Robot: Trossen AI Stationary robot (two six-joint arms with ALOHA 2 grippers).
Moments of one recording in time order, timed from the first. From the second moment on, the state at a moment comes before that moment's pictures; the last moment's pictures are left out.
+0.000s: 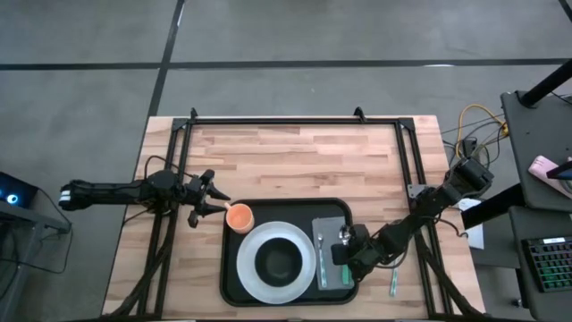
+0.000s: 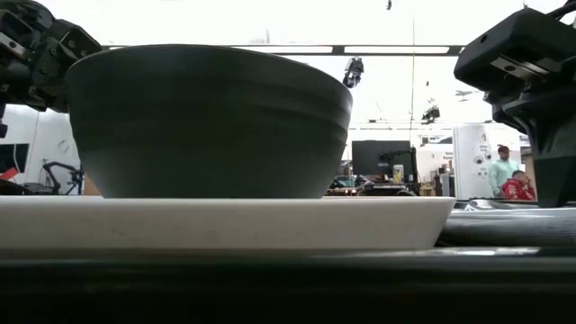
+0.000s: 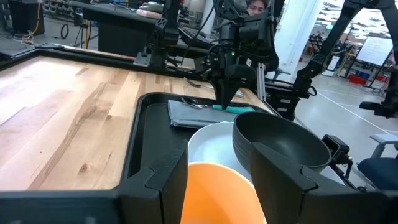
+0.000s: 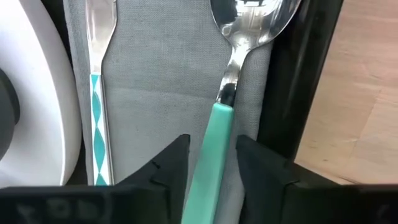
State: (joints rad) left arm 0.05 0.20 0.01 0.06 0.23 -0.19; right arm 0.65 1.64 0.85 -0.42 0.20 2.11
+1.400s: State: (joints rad) left arm 0.05 0.20 0.01 0.06 0.23 -0.19; right arm 0.82 1.51 0.93 -0.79 0.02 2.35
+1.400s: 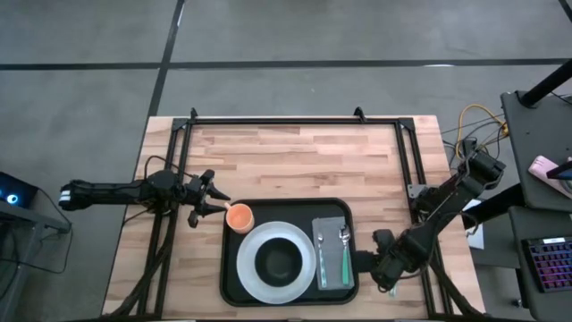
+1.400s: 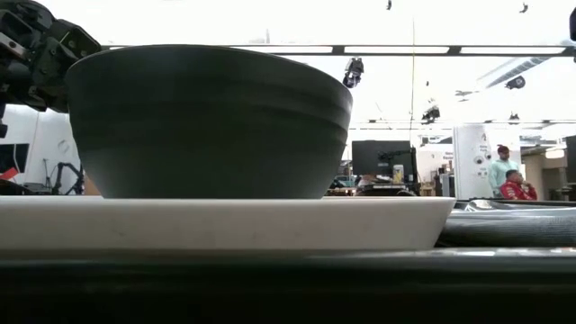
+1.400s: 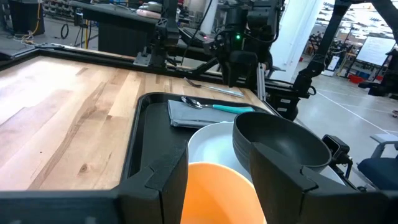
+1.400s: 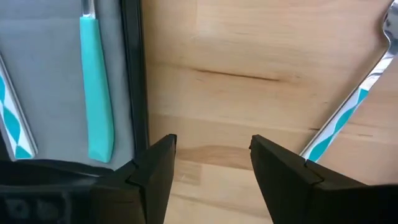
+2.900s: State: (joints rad) left arm 0.05 0.20 0.01 0.06 0.23 -0.19; right arm 0.97 1.43 0.83 -0.75 0.04 2.62
